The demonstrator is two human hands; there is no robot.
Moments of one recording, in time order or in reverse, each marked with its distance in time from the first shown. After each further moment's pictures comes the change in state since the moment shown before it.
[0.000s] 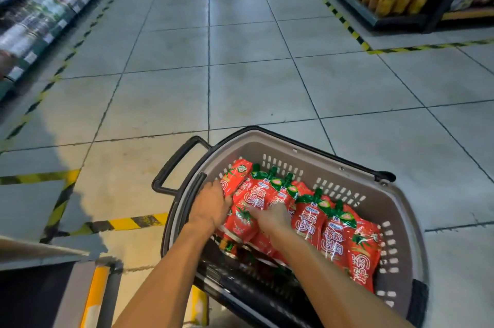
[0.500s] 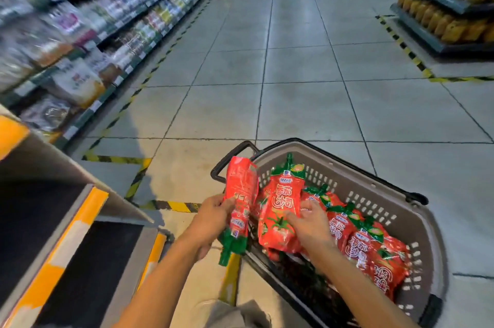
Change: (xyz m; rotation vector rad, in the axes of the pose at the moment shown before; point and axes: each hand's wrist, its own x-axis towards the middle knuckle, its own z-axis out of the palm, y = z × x) left_hand -0.157 -0.003 -0.088 -1.004 0.057 -0.288; right_hand -0.101 -0.002 -0.049 0.330 -0.234 -0.328
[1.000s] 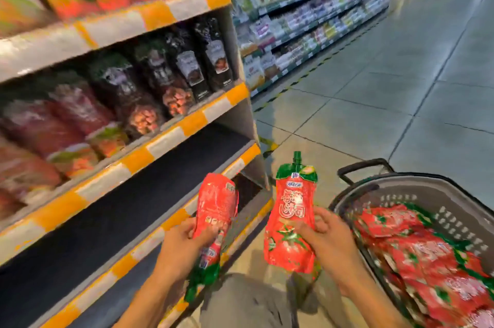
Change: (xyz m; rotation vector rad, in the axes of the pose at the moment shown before) left_hand -0.304 -0.085 -0.128 -0.186 0.815 -0.033; right_hand -0.193 -0.034 0.096 -0.052 -0.745 -0.203
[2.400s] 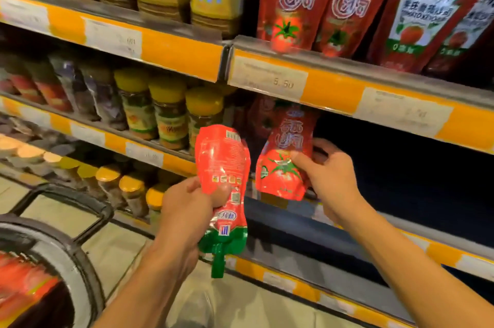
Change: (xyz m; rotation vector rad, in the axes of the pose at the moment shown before) left_hand -0.184 -0.311 -0.390 -0.768 1.075 -0.229; right_hand -0.167 0.217 0.583 -0.270 -1.072 -0.120
